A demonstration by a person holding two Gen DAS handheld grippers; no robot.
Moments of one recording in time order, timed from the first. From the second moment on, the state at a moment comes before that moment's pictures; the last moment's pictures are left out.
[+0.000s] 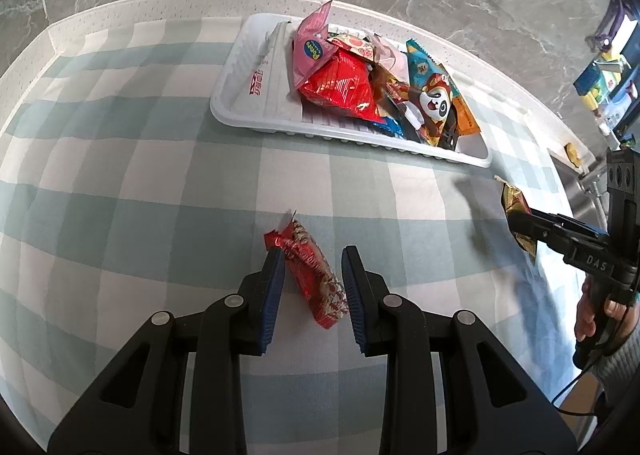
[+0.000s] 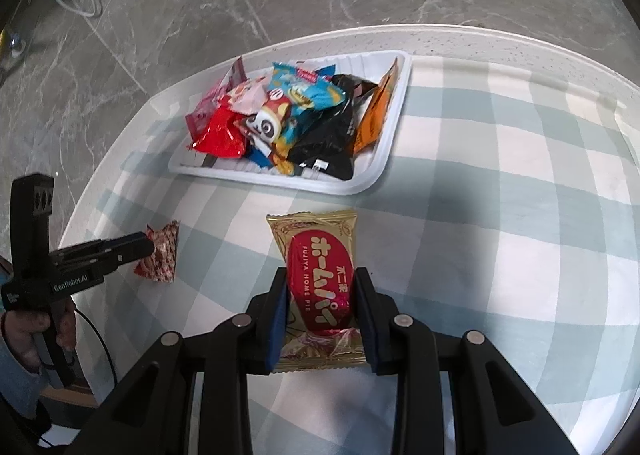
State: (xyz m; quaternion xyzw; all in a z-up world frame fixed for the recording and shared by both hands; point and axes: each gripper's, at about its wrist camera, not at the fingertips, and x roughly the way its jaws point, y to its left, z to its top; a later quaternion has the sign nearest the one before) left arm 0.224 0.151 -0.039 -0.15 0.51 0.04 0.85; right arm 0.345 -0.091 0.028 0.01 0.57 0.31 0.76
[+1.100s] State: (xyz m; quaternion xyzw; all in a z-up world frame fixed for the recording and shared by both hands) left arm 0.261 0.173 0.015 -0.14 0.46 0.00 0.88; right arm 0.383 -0.076 0.073 0.07 0.54 0.32 0.78
